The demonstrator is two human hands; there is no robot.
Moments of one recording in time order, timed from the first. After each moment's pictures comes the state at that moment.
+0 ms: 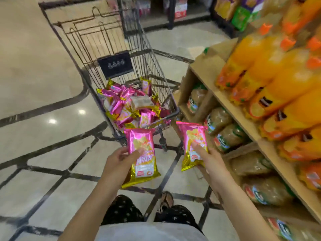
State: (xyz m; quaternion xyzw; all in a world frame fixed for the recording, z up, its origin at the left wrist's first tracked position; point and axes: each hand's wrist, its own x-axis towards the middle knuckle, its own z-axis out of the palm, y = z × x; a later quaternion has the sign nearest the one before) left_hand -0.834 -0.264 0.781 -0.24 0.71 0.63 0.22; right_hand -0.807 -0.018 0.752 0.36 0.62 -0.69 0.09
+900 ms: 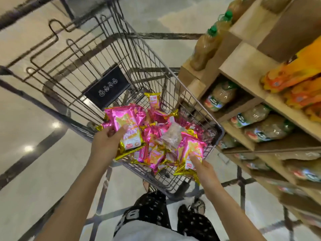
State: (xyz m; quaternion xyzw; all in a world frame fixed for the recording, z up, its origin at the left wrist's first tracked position) left_hand -1.278 -0.406 0.721 -0.09 0.83 0.47 0.28; right_hand -1.071 -0.211 0.678 0.57 0.53 -0.62 0.11
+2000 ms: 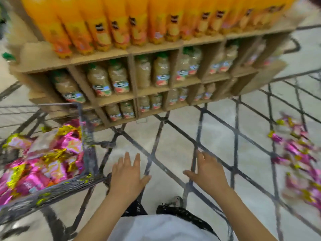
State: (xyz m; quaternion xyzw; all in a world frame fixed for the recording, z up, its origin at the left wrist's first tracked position) left_hand -0.876 -0.388 0.719 0.70 0.65 -0.16 0.23; right_hand -0.631 -0.392 0.720 0.72 0.66 -0.19 0.10
